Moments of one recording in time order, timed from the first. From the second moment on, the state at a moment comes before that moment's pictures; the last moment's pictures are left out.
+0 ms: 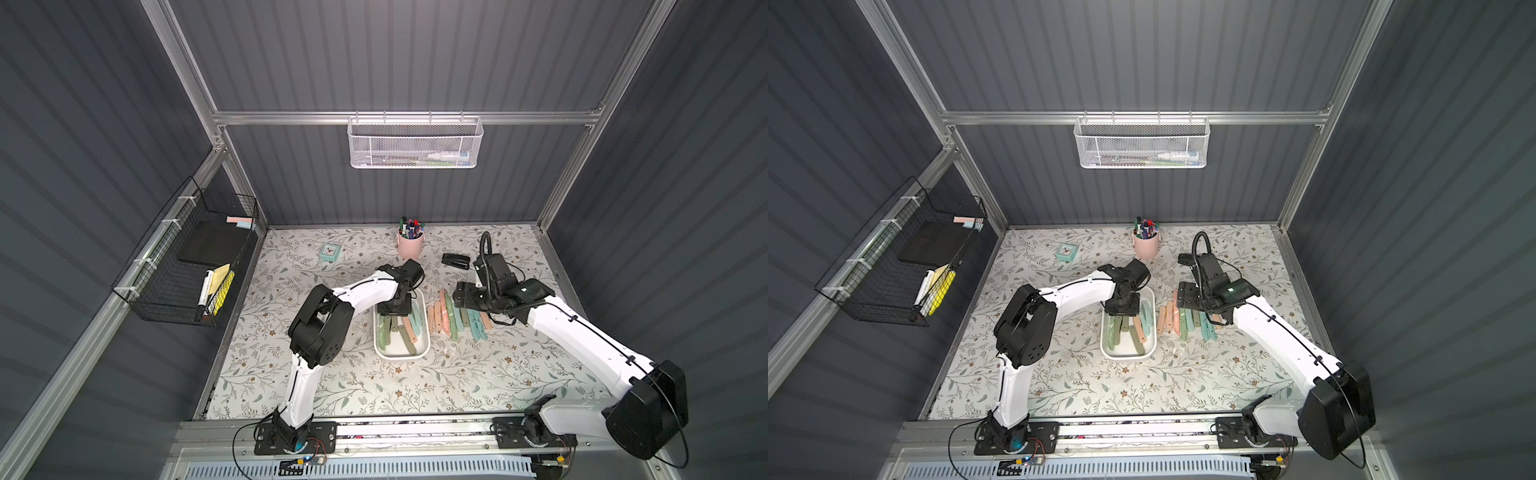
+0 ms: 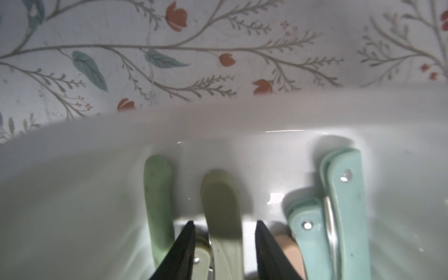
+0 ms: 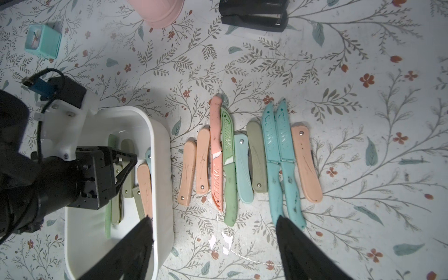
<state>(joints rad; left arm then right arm) -0.66 2.10 1.57 -0.87 -0.13 -0.67 0.49 1.30 1.07 -0.72 0.07 0.56</state>
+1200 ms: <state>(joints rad) -0.67 2.13 1.68 -0.89 -0.08 -0.63 0.49 1.33 1.07 -0.72 0.05 0.60</state>
